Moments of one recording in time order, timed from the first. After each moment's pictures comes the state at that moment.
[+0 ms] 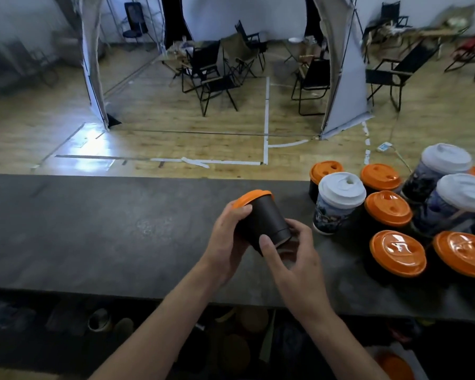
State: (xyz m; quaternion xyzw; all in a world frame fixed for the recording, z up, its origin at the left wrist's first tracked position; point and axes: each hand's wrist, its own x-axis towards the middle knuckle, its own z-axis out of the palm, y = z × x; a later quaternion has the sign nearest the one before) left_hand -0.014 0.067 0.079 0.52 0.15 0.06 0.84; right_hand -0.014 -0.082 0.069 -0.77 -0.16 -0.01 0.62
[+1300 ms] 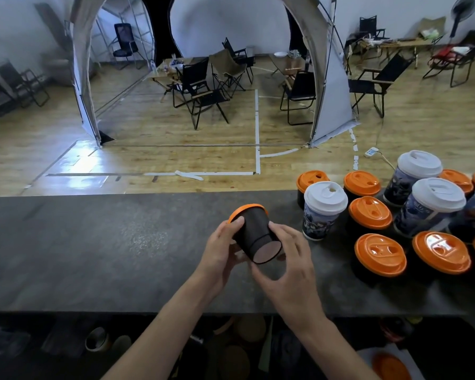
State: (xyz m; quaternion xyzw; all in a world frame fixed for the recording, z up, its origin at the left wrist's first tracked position) left_hand -0.011 0.064 0.072 0.56 0.20 0.02 0.80; right_hand -0.010 -0.093 0.056 -0.82 -0.24 -0.14 0.50
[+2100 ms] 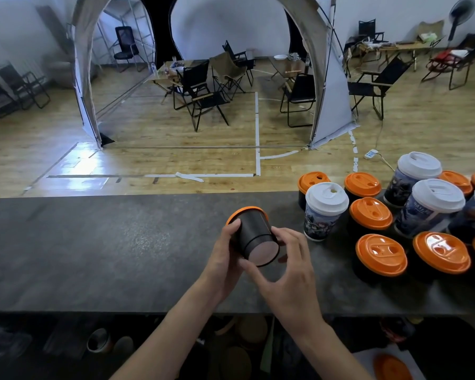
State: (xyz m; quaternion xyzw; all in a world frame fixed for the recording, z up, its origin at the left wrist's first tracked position) left_hand -0.023 0.060 0.074 0.54 0.16 -0.01 0.83; right_hand -0.021 -0.086 0.065 -0.82 -0.22 -0.15 0.51
